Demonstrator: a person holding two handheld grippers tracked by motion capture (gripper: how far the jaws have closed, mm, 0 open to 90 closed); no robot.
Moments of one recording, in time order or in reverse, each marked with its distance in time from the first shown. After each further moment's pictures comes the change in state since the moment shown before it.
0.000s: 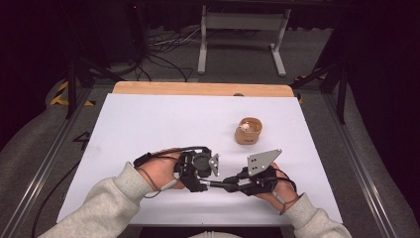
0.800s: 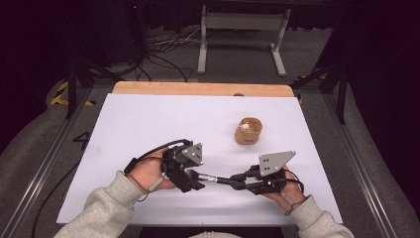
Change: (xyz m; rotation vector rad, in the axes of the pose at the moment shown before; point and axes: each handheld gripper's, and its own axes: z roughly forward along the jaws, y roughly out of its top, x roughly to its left) left arm 0.007 -0.041 -0.005 -0.275 0.012 -0.112; right arm 0.003 -0.009 -0.020 -0.080 -0.042 -0.032
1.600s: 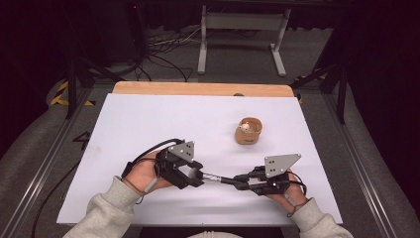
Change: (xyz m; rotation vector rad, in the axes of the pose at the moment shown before) left arm 0.006 -0.020 -0.002 -0.153 -0.060 -0.019; right arm -0.001 -0.016 -0.006 -0.053 -0.007 0.002
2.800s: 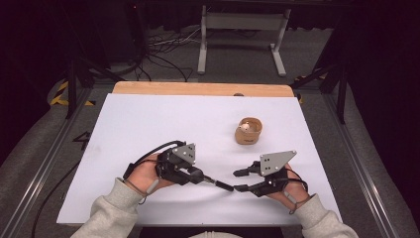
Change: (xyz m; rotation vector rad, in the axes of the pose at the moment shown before) left arm -0.002 0.001 0.003 0.052 0.026 -0.023; right arm -0.002 0.017 0.003 0.113 -0.025 -0.026
